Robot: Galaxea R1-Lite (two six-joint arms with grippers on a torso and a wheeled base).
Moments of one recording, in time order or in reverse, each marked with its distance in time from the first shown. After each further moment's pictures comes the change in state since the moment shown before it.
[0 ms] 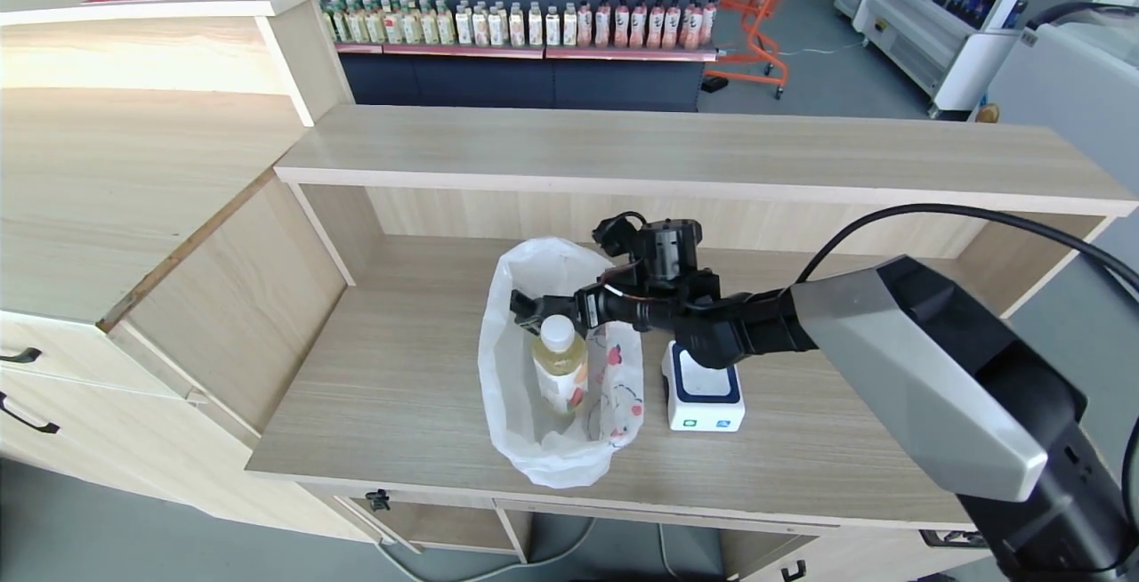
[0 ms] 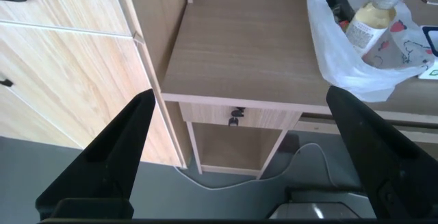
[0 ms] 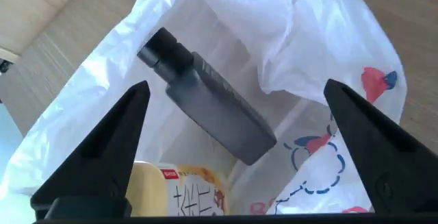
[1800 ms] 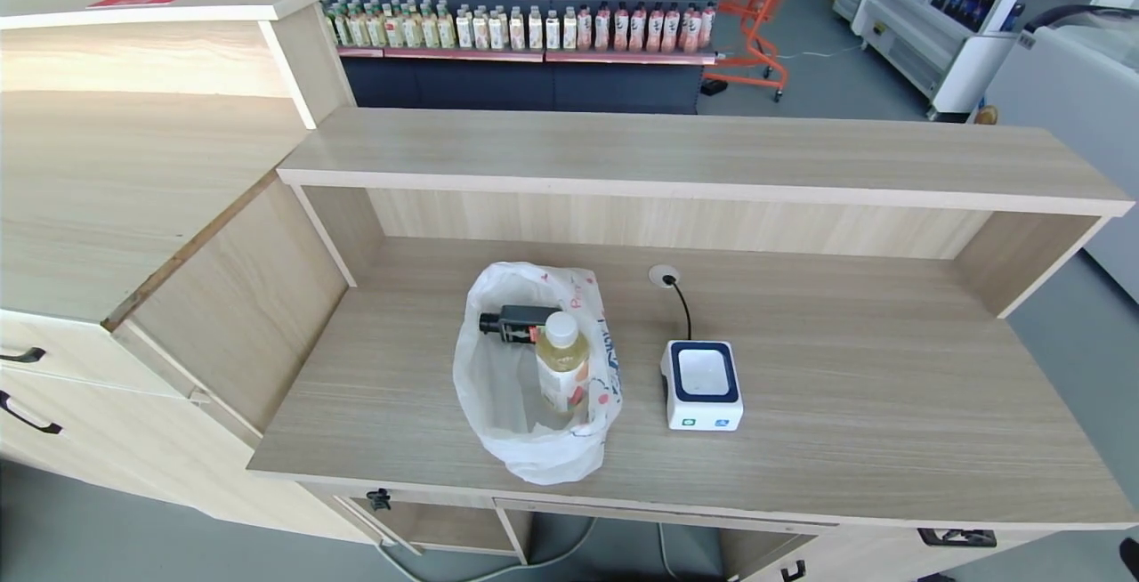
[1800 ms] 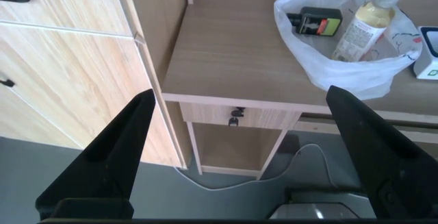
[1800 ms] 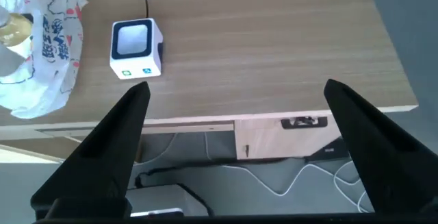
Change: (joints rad) left arm 0.001 0.000 0.000 0.000 0.000 0.000; right arm -0.603 -2.172 1.713 0.321 -0.203 0.042
